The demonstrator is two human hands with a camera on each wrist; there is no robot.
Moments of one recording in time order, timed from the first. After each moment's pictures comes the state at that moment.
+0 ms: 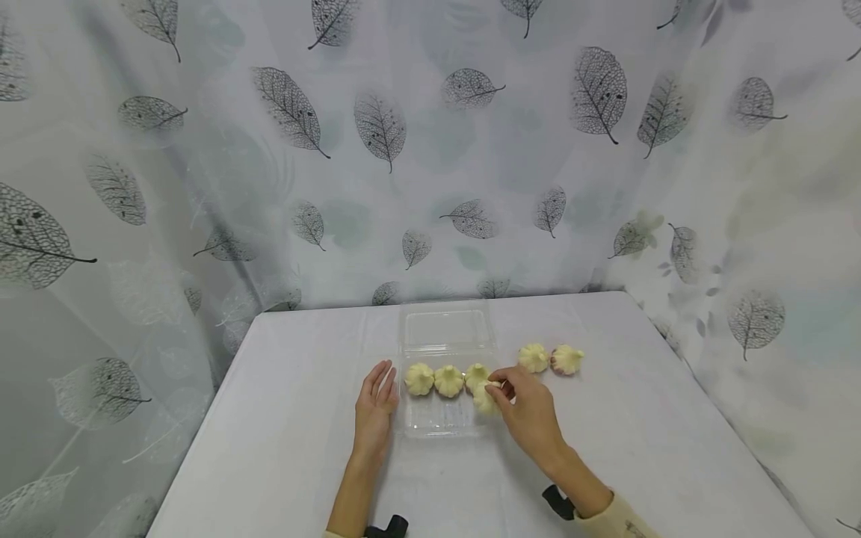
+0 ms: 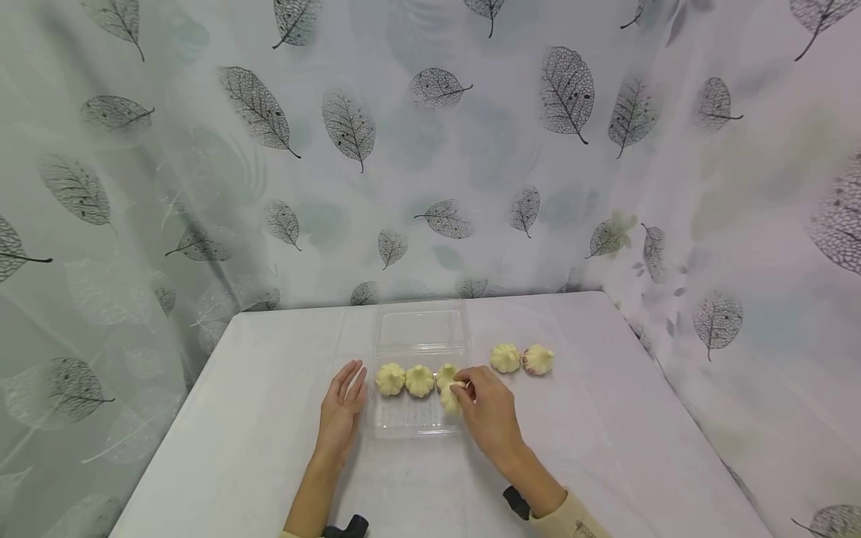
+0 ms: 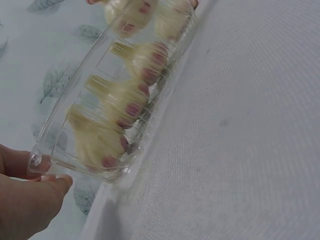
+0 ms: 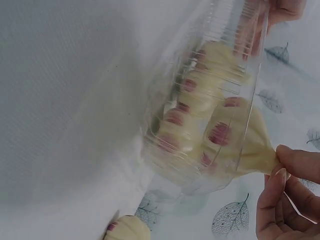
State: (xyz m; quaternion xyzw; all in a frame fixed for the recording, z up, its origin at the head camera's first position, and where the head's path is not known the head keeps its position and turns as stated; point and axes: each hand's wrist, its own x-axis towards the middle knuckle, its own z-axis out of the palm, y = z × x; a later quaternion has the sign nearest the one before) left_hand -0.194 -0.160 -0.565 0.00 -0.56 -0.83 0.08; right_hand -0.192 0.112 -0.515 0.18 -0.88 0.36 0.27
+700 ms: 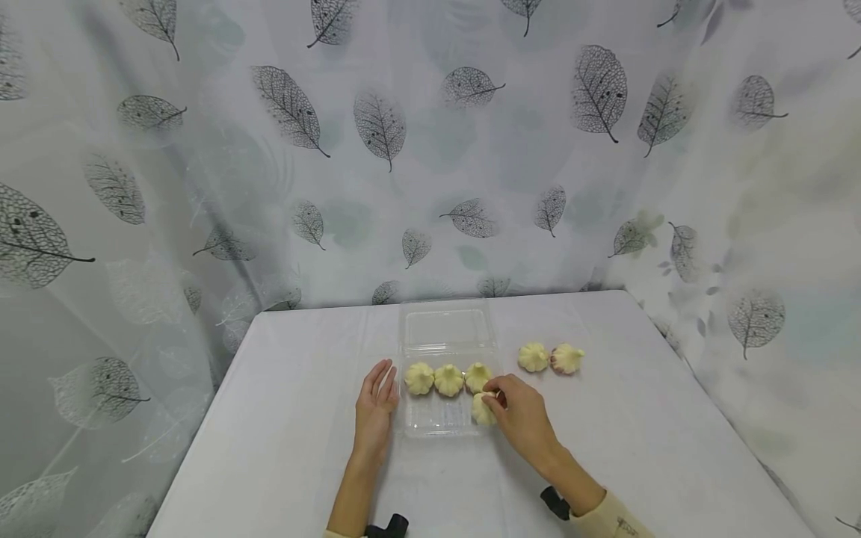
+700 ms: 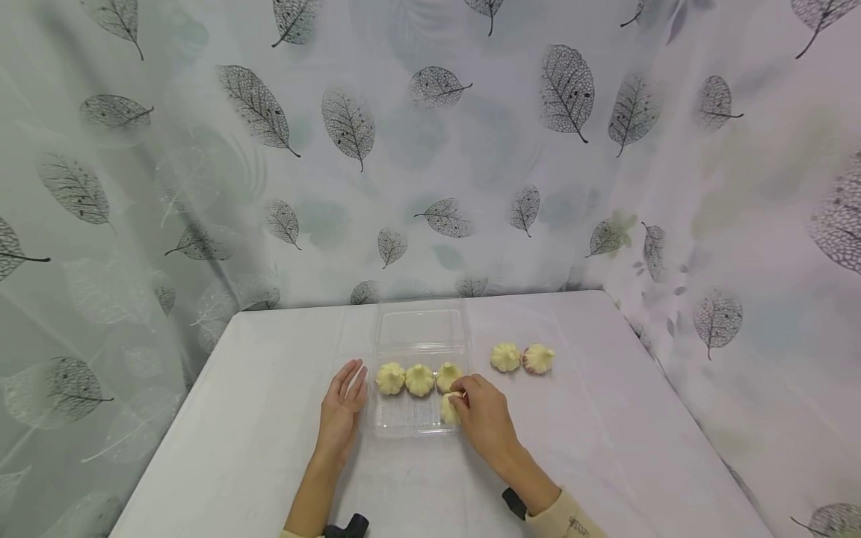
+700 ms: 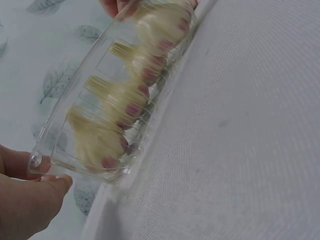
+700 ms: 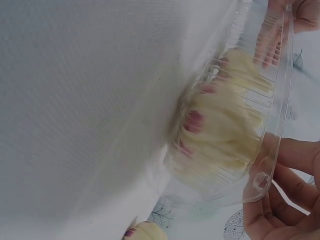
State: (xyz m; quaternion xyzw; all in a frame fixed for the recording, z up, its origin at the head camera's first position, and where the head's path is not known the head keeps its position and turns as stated) left_hand -0.196 -0.159 -0.564 0.01 -0.57 -0.82 0.07; right_hand -0.195 0.108 -0.533 0.17 -0.90 0.34 0.20
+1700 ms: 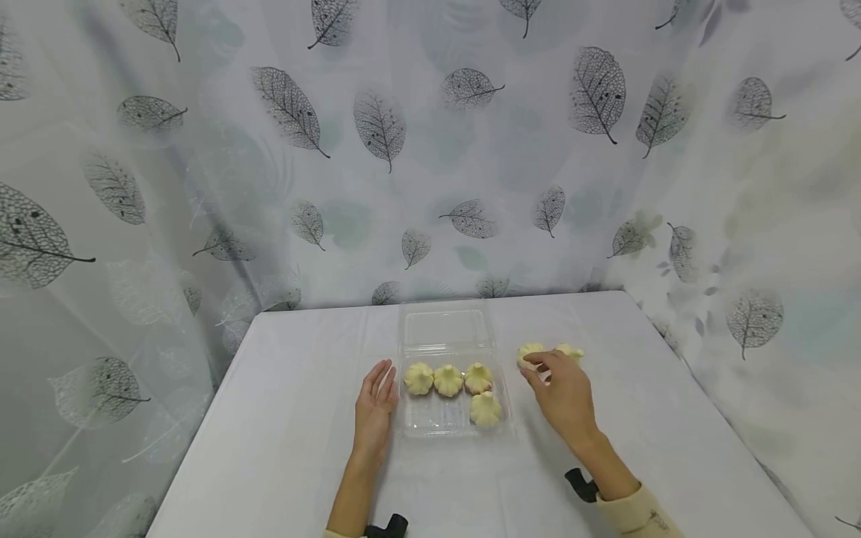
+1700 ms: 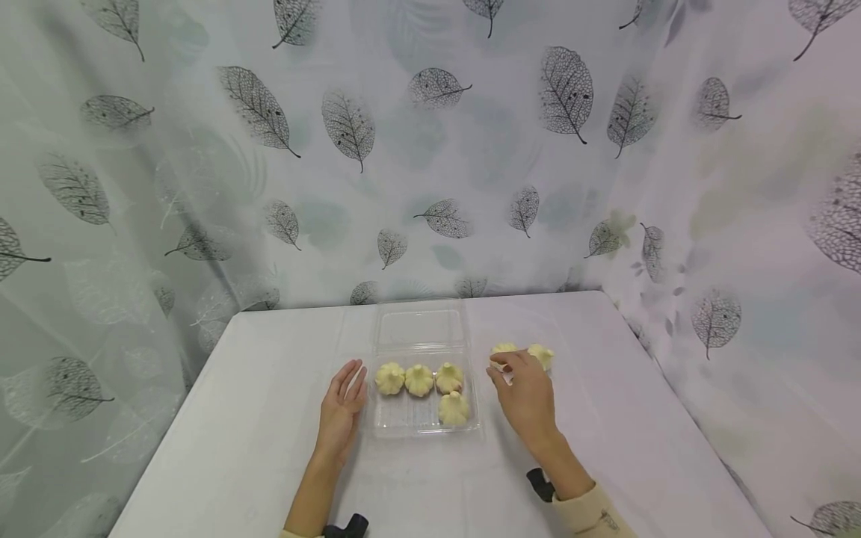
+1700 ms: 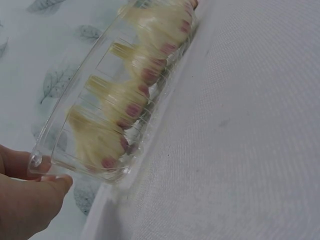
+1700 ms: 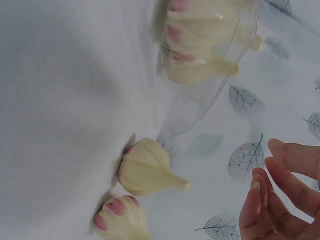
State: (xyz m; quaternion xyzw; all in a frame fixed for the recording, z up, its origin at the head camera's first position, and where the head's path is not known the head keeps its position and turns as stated) left_hand -0.196 -0.159 -0.565 0.02 -0.56 -0.82 0.07; right_hand -0.214 0.163 -0.510 0.13 -0.89 0.32 0.30
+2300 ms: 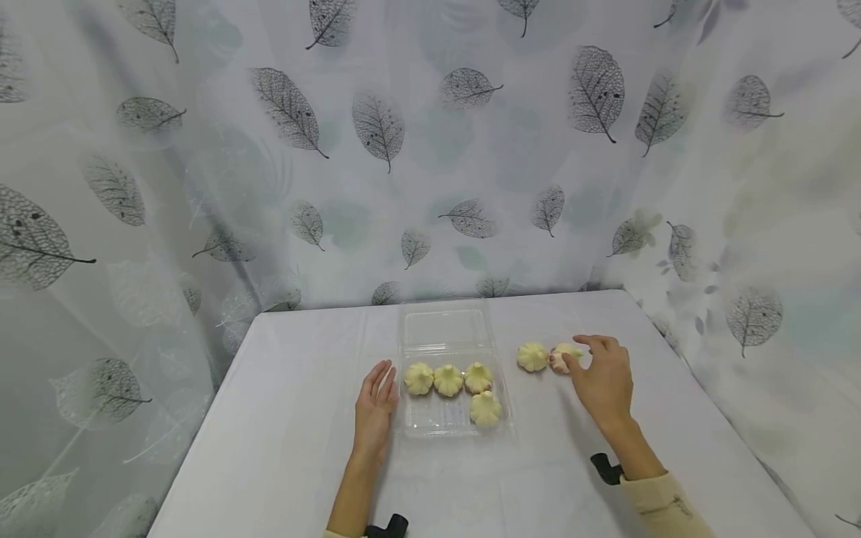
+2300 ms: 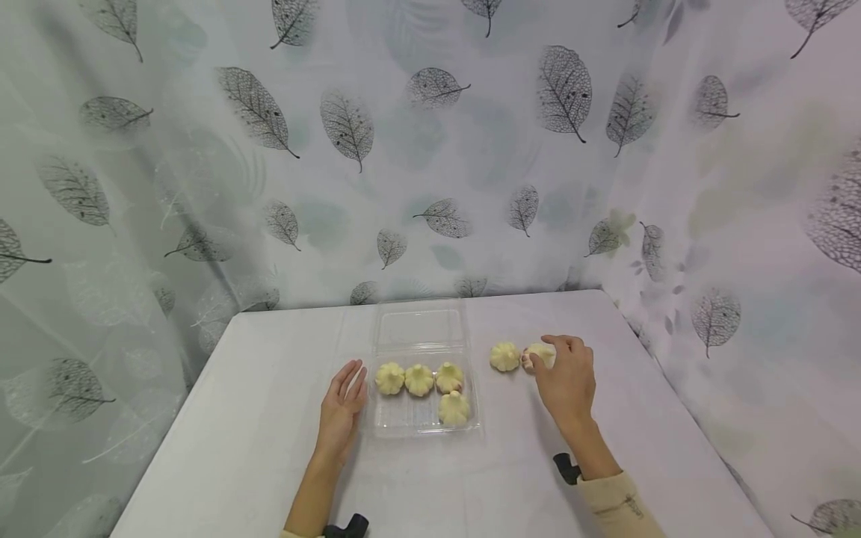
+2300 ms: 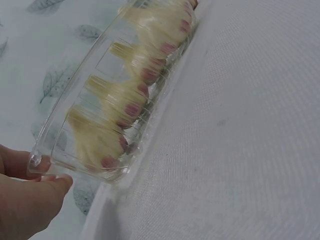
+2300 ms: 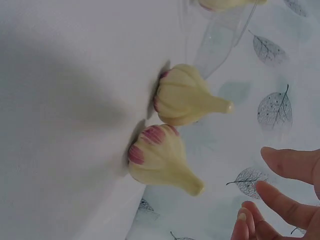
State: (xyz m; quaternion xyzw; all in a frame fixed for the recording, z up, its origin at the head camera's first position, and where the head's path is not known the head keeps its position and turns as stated) left_hand -0.194 -0.159 -0.564 0.01 -0.57 -0.82 0.08; right_hand -0.233 0.218 -0.510 -0.01 -0.90 0.31 0.30
